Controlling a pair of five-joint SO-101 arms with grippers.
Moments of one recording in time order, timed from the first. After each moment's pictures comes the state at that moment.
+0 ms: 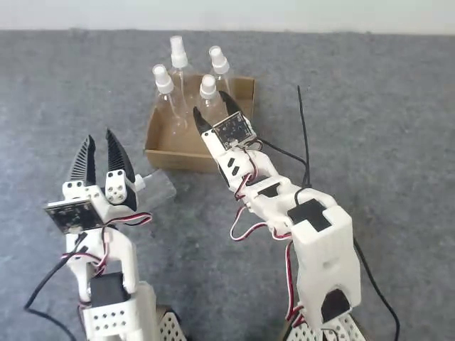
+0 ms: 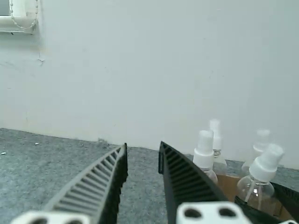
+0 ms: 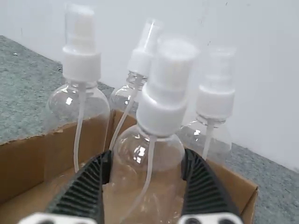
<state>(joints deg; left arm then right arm) -16.2 -103.2 95.6 18.7 8.3 -30.9 31.3 30.8 -50.5 11.0</state>
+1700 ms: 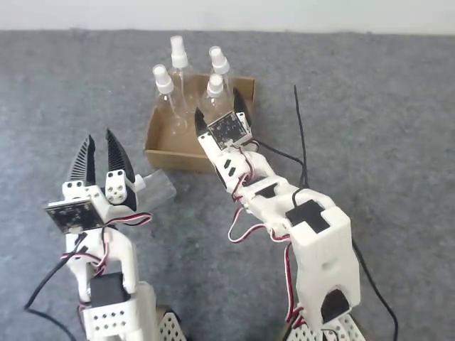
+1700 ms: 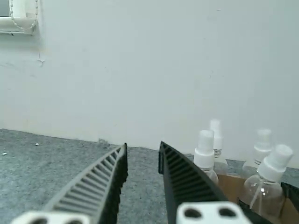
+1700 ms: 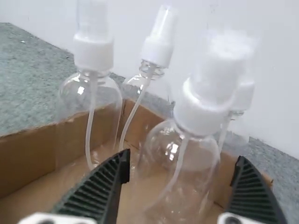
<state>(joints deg) -16.2 -103.2 95.6 18.7 8.0 -32.0 31.2 30.3 -46.2 11.0</state>
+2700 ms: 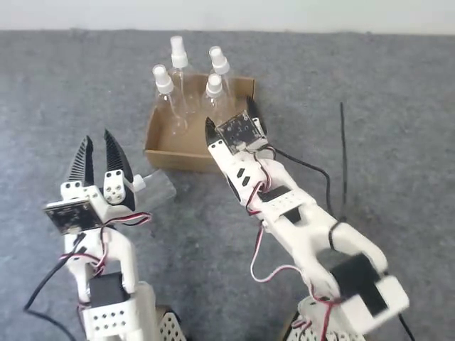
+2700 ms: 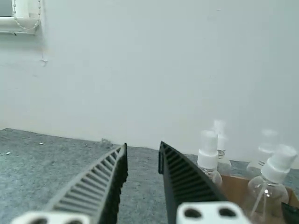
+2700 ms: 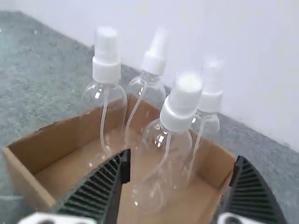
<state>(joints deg) -17.0 -103.2 95.6 18.7 8.0 -32.0 -3.2 51.0 -25.1 11.0</state>
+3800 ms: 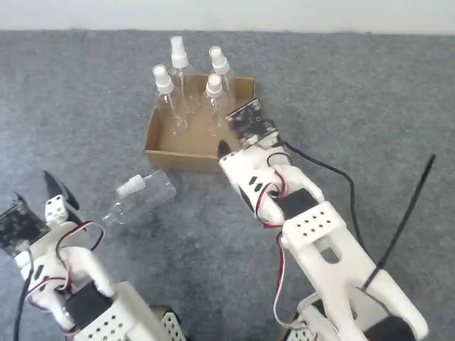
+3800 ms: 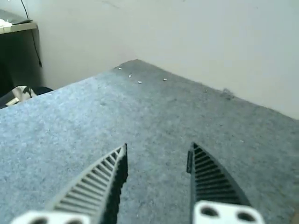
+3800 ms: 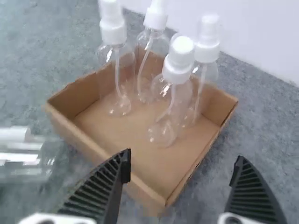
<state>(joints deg) -45.9 -103.2 87.3 44.4 8.0 -32.8 -30.7 50.9 20.3 7.2</state>
